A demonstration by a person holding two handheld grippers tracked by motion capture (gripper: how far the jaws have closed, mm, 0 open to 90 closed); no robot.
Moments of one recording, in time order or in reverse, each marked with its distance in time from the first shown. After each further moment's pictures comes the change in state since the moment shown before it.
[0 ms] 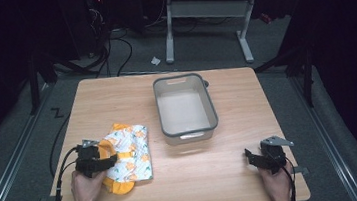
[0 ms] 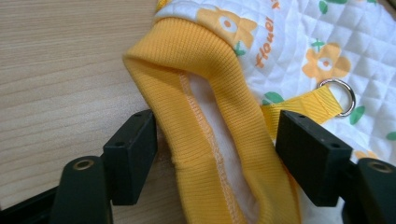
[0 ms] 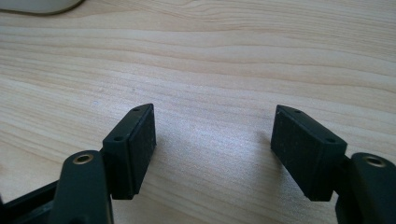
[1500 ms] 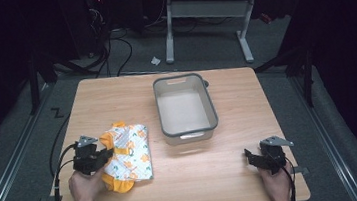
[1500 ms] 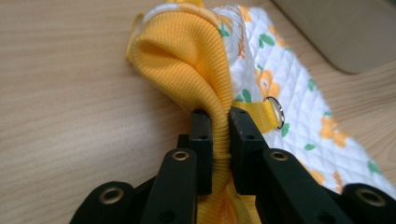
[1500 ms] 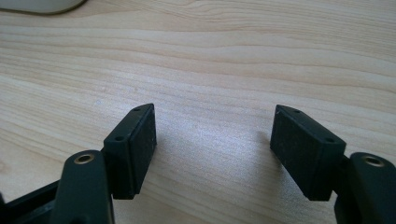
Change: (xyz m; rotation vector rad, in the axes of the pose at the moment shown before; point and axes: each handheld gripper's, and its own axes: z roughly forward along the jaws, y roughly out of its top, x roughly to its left) left arm -0.014 0.016 -0.035 -0.099 -0.090 0.048; right arm 0.001 0.000 0.000 0.001 0.005 -0.004
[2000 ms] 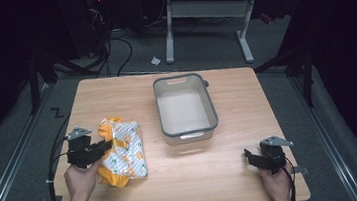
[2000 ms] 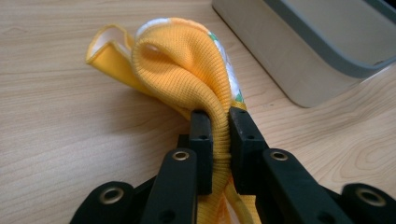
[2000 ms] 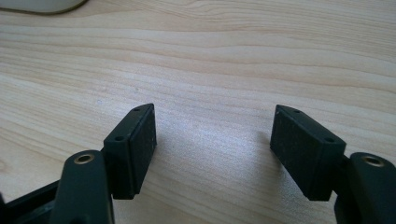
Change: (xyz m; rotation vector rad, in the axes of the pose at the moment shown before) left arm -0.001 0.025 -0.022 -0.062 -0.077 -0.033; right arm 0.000 0.000 0.000 0.000 0.002 -0.002
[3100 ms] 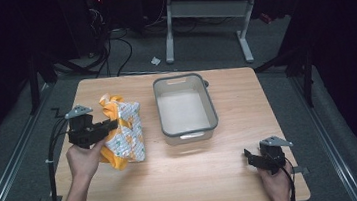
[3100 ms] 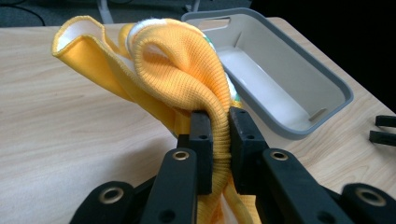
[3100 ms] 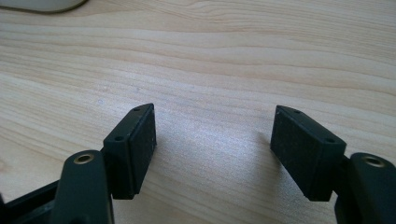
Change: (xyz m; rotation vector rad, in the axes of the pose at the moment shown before) left arm -0.024 0.062 -0.011 -0.081 -0.084 0.049; right arm 0.002 0.000 0.000 -0.003 -0.007 -0.011
